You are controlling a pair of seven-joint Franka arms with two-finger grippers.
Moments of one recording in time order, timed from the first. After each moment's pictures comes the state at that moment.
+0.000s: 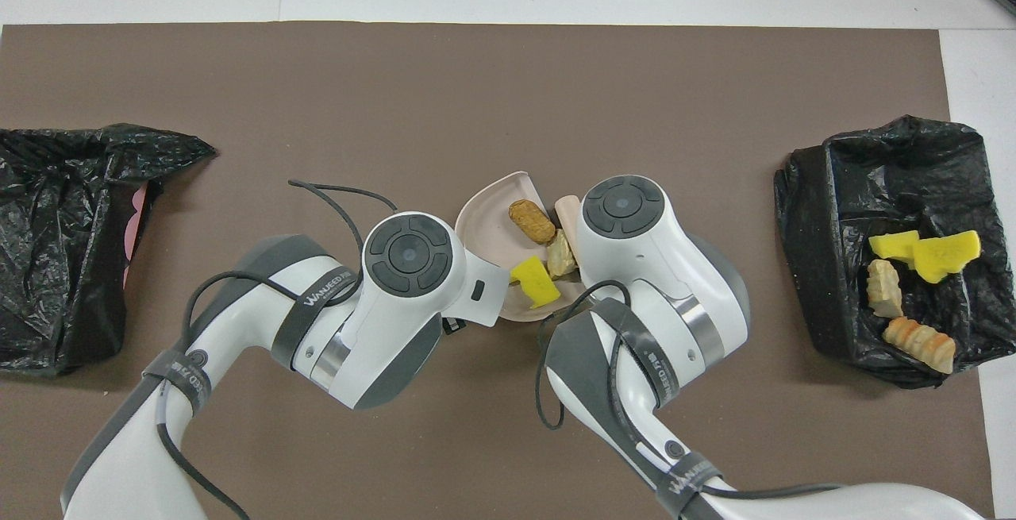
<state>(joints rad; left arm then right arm) -0.52 0.20 -0.13 -1.96 0.06 2.13 0.50 0.21 0.22 0.31 -1.90 -0.06 1.74 0.22</state>
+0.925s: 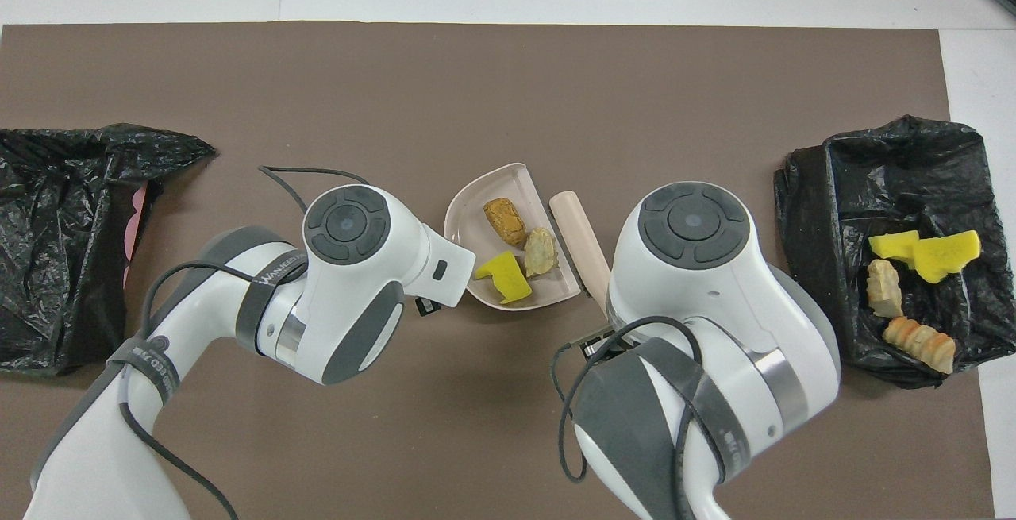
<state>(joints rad) -0.43 0.21 -0.12 -1.97 -0.07 2.21 0.73 0.20 0.03 0.30 -1.89 0.04 1.62 0.21</state>
